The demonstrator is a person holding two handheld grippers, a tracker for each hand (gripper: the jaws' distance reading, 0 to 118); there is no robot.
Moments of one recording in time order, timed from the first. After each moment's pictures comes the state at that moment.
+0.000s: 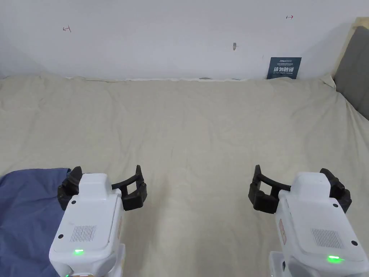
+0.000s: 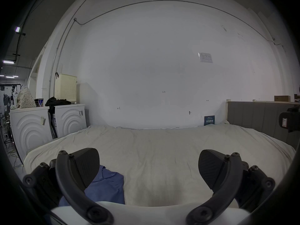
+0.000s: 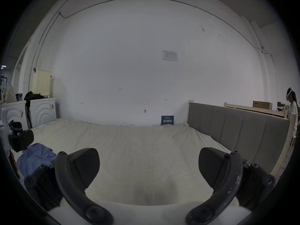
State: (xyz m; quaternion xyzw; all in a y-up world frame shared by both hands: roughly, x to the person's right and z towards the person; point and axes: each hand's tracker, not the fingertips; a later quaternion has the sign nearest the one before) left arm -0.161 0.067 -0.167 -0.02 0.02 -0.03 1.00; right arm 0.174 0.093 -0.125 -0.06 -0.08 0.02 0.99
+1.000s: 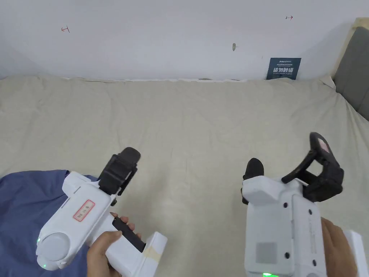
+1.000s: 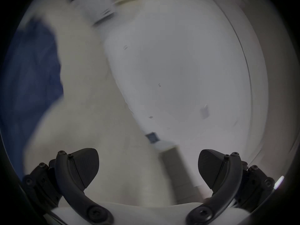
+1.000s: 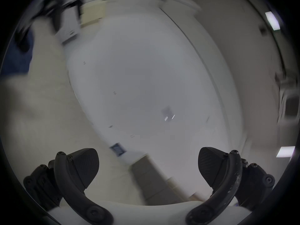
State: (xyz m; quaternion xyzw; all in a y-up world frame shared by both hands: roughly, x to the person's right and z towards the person) left arm -0.198 0.080 -0.185 -0.11 -0.10 0.43 0.89; right arm 0.117 0.113 -0.119 0.05 -0.17 0.42 0.89
